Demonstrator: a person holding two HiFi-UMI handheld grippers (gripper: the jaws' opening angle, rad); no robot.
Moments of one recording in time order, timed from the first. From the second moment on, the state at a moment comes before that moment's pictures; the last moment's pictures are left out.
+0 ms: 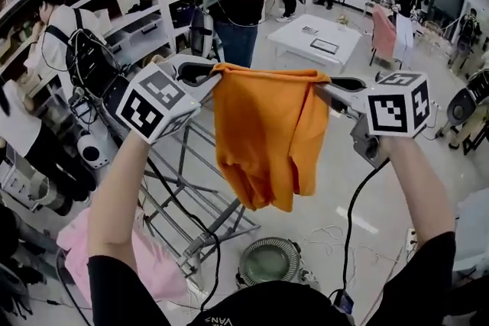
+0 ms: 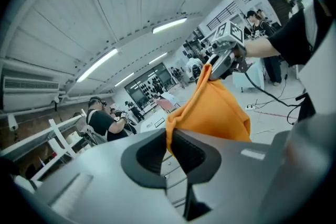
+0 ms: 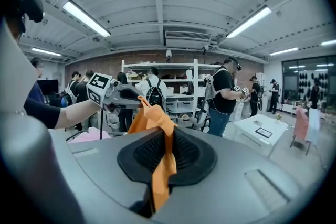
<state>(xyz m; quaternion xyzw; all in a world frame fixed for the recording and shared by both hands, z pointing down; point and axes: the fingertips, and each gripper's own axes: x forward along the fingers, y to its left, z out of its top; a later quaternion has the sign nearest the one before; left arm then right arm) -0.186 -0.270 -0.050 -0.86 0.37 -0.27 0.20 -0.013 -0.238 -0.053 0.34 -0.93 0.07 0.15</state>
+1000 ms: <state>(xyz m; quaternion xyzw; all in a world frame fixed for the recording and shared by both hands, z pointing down) -0.307 -0.355 0.034 -0.77 0.40 -0.38 0.33 -0.148 -0.280 0.058 0.41 -0.89 0.02 0.18</state>
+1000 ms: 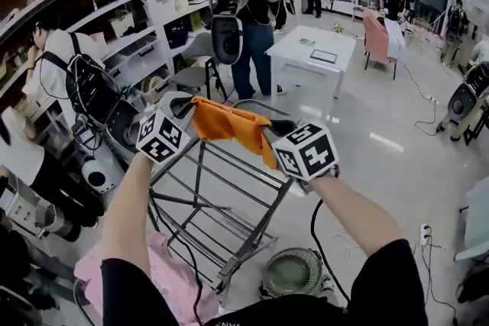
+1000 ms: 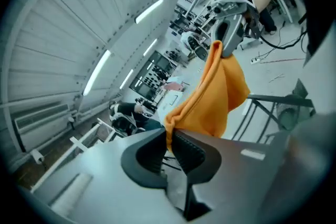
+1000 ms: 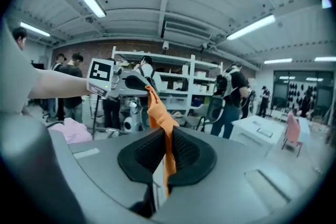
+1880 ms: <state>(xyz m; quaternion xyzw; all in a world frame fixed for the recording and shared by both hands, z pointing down) -0.461 -0.192 0.288 -0.70 0.23 -0.62 0.25 -0.308 -0.115 0.277 0.23 -0.92 0.19 0.26</state>
